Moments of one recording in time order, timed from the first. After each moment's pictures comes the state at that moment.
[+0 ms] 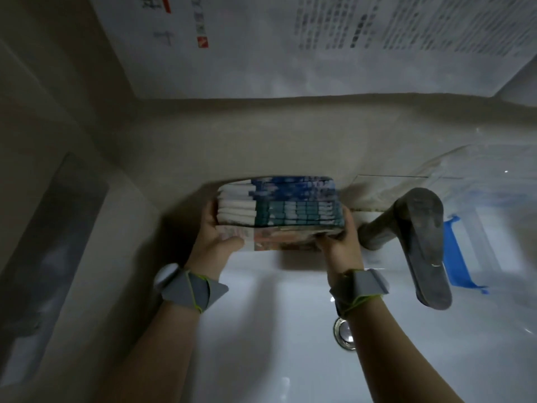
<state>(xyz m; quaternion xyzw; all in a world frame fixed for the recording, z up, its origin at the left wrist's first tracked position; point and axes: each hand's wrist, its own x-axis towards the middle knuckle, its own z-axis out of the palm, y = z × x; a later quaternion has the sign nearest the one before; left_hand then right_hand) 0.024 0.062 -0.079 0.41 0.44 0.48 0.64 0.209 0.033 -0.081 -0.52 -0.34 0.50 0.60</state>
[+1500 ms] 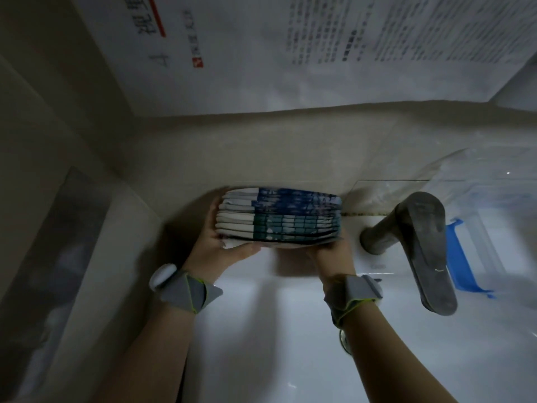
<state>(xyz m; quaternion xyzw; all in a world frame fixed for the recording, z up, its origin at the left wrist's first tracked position) 0.014 0.066 -0.078 0.50 0.48 0.42 0.58 0.203 0.039 -0.098 -0.67 -0.36 0.44 0.48</state>
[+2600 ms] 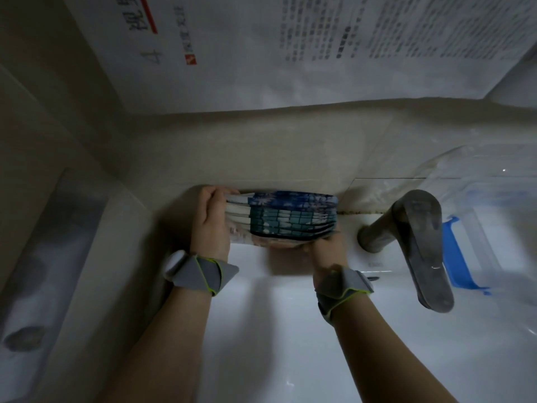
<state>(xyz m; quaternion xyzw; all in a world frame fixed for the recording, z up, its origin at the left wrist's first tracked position) 0.040 0.080 -0.056 0.40 0.56 0.55 0.46 0.190 0.044 -0.089 -0.65 -0.26 0.49 0.52</state>
